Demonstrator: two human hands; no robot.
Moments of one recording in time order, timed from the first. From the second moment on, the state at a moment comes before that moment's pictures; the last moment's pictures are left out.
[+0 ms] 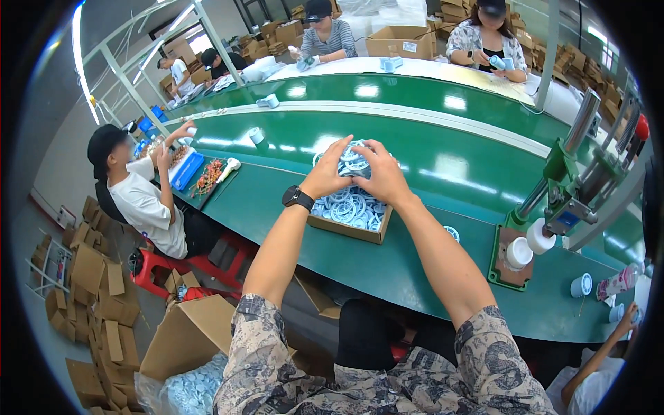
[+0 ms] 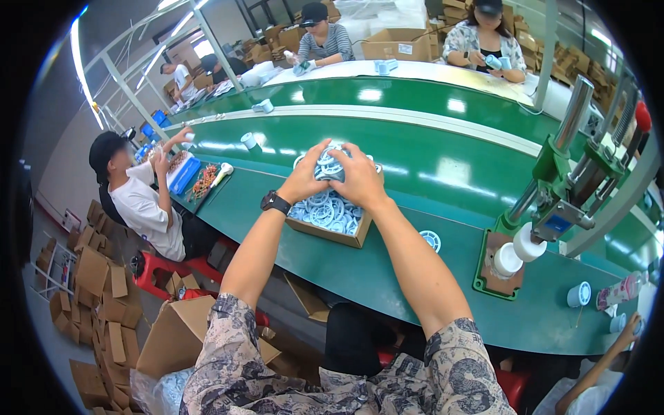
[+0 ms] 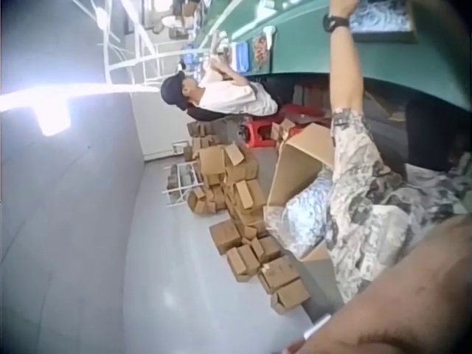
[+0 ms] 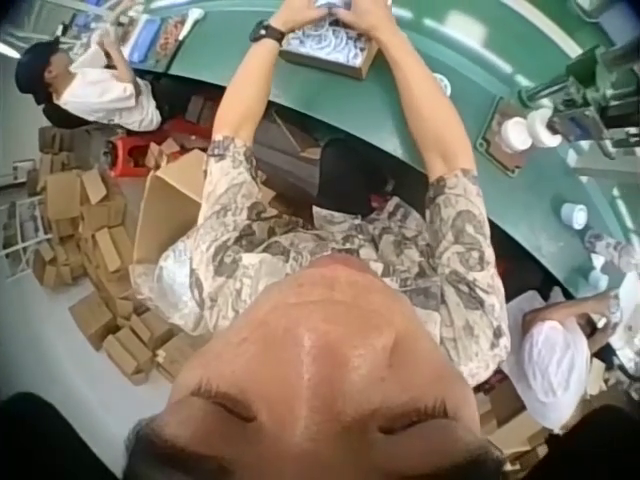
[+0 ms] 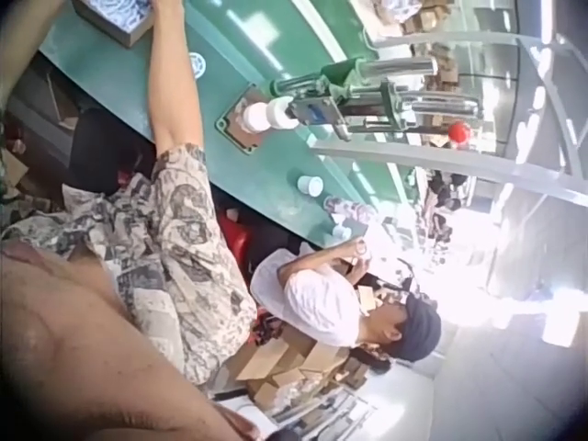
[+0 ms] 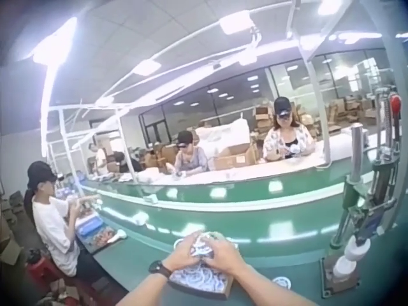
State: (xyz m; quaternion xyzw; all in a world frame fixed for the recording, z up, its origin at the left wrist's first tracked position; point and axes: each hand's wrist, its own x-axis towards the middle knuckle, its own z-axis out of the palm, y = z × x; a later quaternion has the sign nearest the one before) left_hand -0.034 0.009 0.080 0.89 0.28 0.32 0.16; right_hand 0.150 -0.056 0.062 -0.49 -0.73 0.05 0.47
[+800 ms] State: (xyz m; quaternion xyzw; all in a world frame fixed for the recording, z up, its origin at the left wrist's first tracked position) left_hand -0.031 0.009 0.065 0.89 0.33 0.29 0.15; right_hand 0.142 -0.097 0.033 -0.58 -0.62 0.05 0.53
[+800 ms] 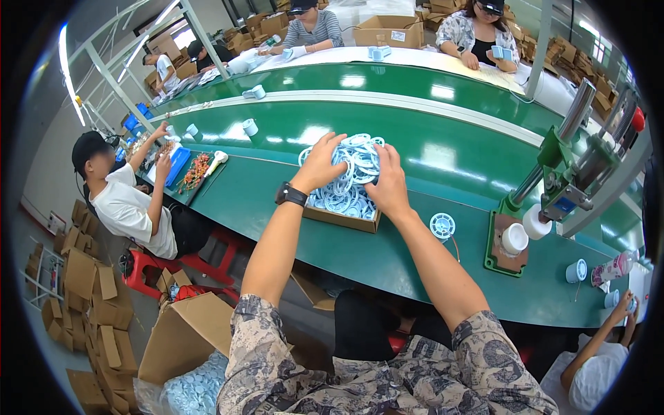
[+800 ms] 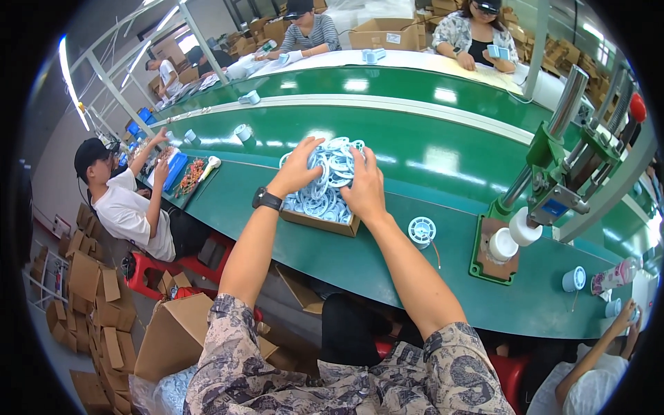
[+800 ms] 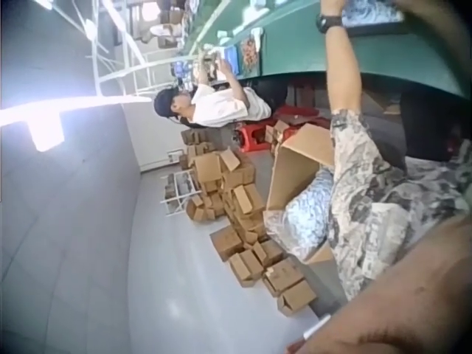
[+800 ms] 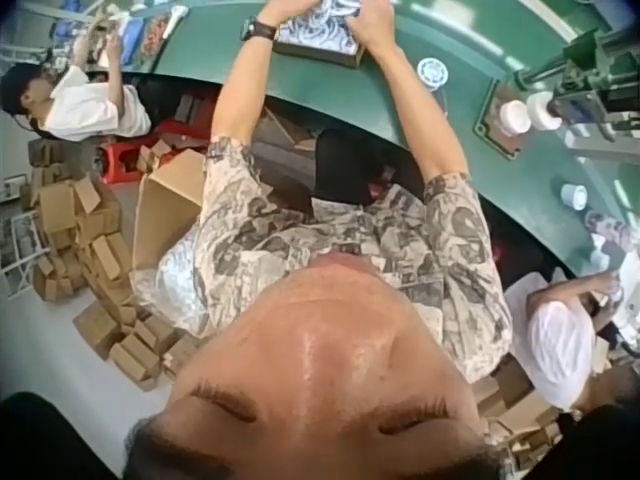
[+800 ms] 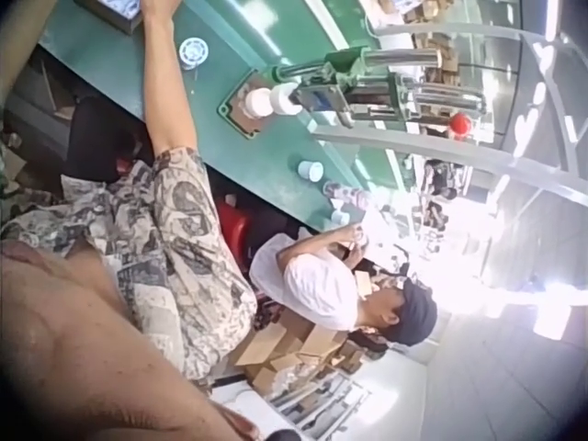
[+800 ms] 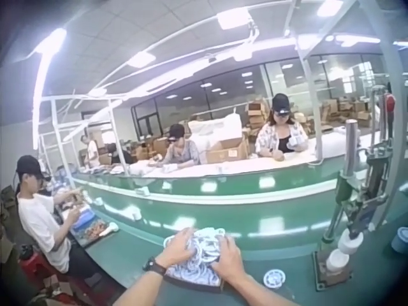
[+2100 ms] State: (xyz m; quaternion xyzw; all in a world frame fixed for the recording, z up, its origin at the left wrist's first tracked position) left_hand -0.053 -0.015 0.063 0.81 0.35 0.38 0.29; right_hand 0.158 -0.098 0.028 -0.52 -0.62 0.06 0.58
